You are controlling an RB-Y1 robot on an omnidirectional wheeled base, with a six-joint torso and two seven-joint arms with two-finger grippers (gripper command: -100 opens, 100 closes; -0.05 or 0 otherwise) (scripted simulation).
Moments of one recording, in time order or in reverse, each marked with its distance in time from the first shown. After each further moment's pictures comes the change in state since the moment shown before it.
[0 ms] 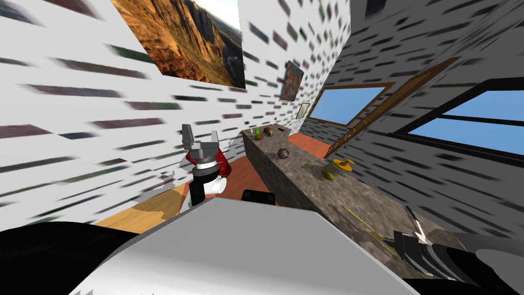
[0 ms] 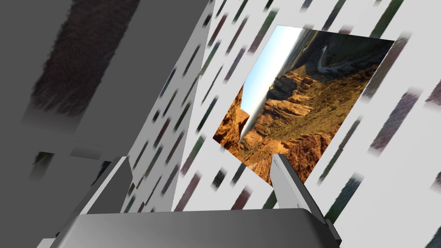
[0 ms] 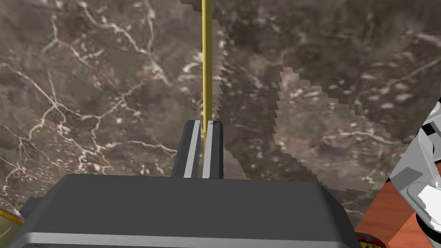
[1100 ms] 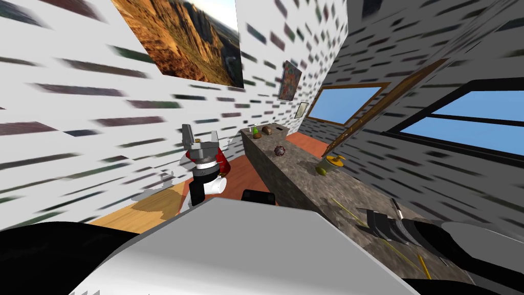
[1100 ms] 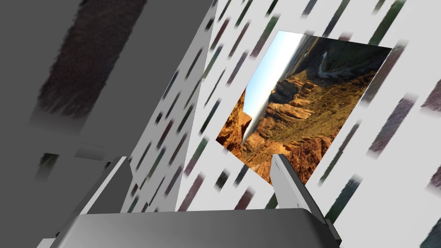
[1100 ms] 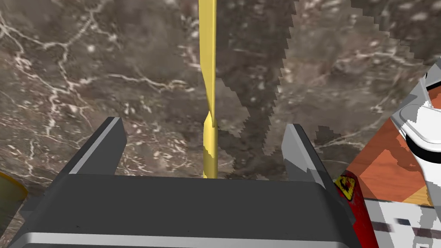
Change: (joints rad) left arm 0.000 0.000 0.000 0.000 0.000 0.000 0.000; right arm -0.048 -0.021 -0.066 -0.109 -0.085 -0.132 -0.011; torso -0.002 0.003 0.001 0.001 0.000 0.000
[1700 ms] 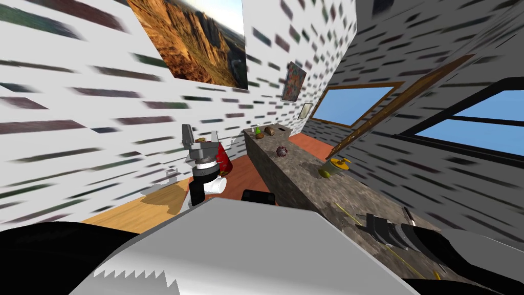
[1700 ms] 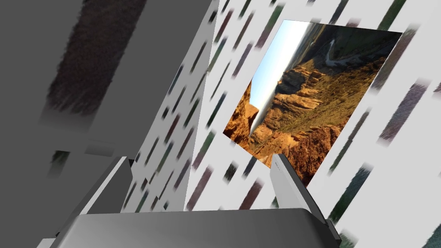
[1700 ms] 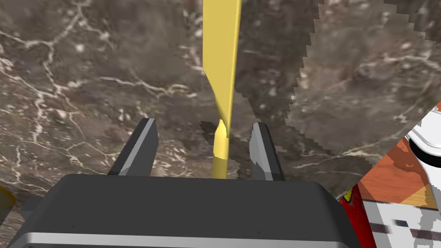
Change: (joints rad) left arm 0.000 0.000 0.000 0.000 0.000 0.000 0.000; right arm -0.008 0.042 0.028 0.013 0.012 0.028 -0.001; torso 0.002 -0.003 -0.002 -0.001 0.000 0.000
